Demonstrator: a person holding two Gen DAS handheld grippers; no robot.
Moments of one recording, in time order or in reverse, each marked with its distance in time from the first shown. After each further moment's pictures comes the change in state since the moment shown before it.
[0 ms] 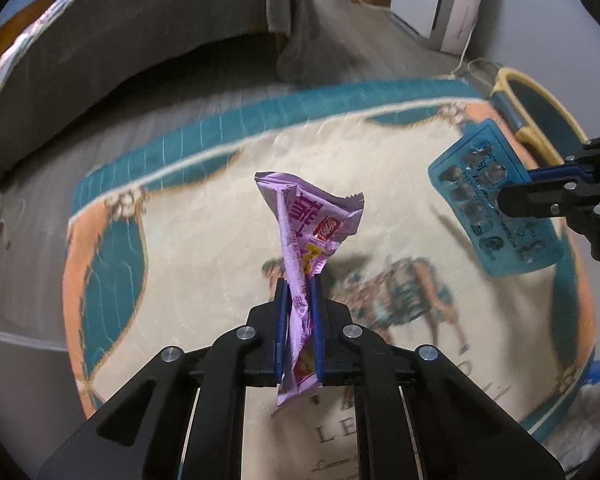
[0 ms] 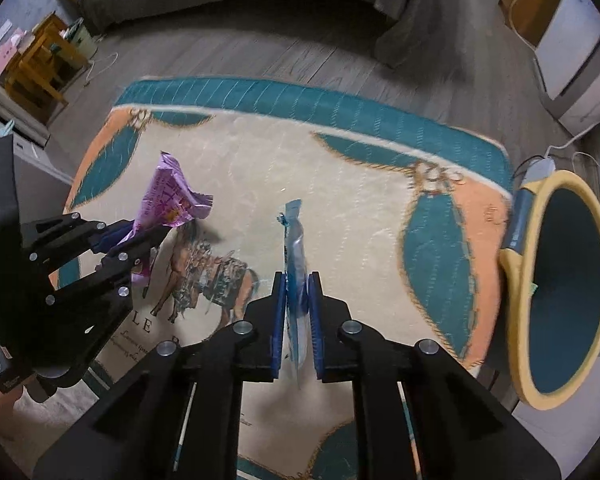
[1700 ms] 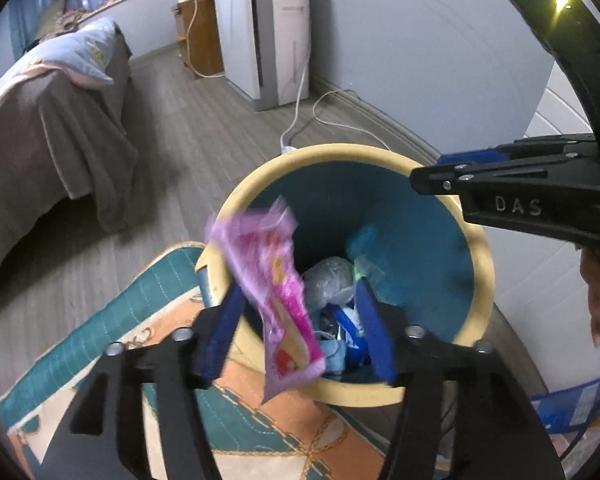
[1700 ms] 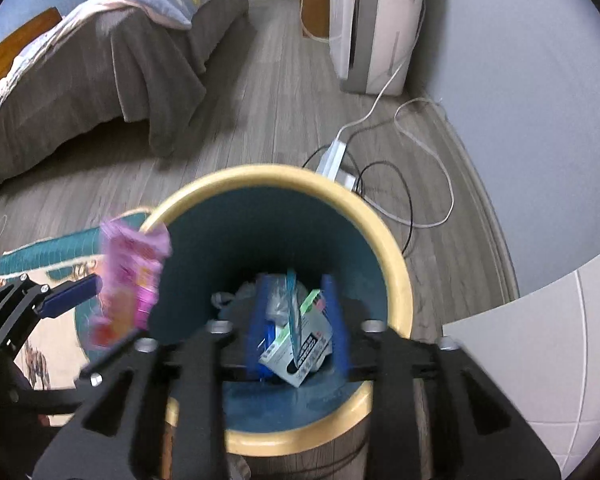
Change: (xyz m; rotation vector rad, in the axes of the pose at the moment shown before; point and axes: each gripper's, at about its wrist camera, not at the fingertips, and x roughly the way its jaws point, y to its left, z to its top) left arm 0.005 -0.273 0.123 0.357 -0.208 -0.237; right arm -0.079 -0.281 -0.071 0.442 -0.289 -0.273
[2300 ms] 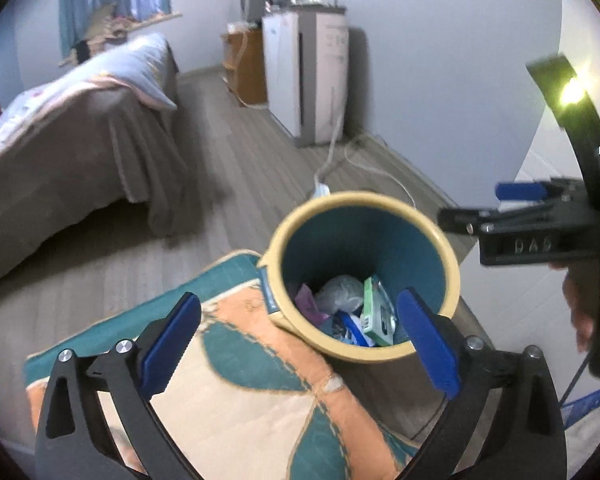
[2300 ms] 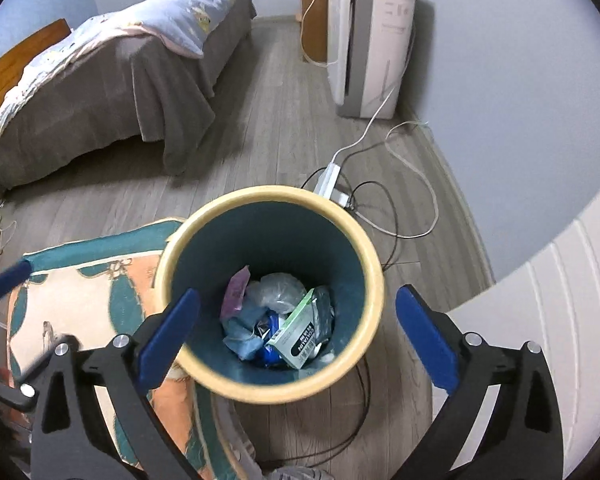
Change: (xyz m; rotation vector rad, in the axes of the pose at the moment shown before) left arm -0.127 -0.001 -0.007 -0.114 -0.130 0.115; right arm -0.094 0.001 -0.021 0.005 -0.077 -0.020
